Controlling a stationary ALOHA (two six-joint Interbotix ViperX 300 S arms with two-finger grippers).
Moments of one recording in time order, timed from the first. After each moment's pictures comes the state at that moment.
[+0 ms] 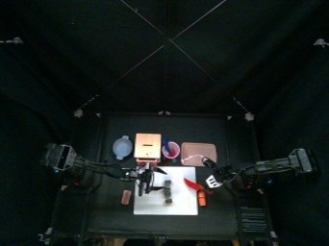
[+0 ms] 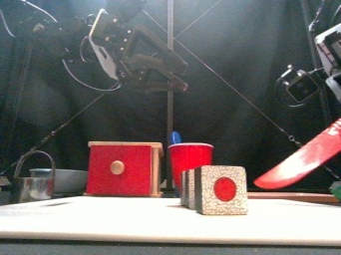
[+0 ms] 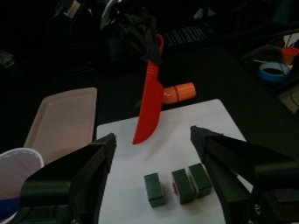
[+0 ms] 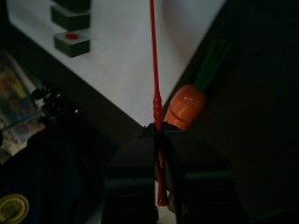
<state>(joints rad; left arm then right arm) -0.10 -0.05 0.76 -0.10 -0.47 0.25 0.10 -0.66 1.06 0.33 0.60 1.03</state>
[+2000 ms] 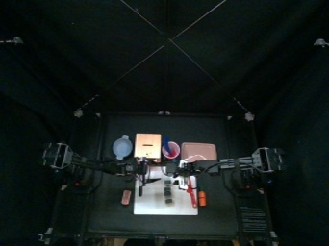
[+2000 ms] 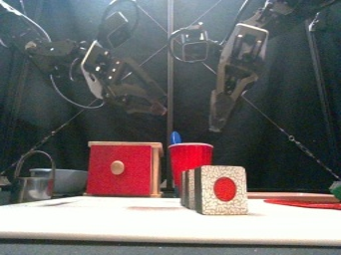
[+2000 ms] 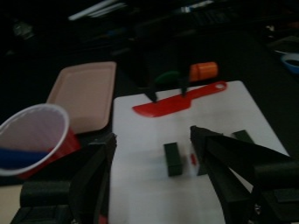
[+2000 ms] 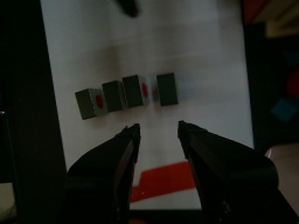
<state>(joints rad) 0.02 -0.15 0.92 -0.18 -0.50 0.25 -0.02 0.00 0.48 0.26 0.54 -0.14</state>
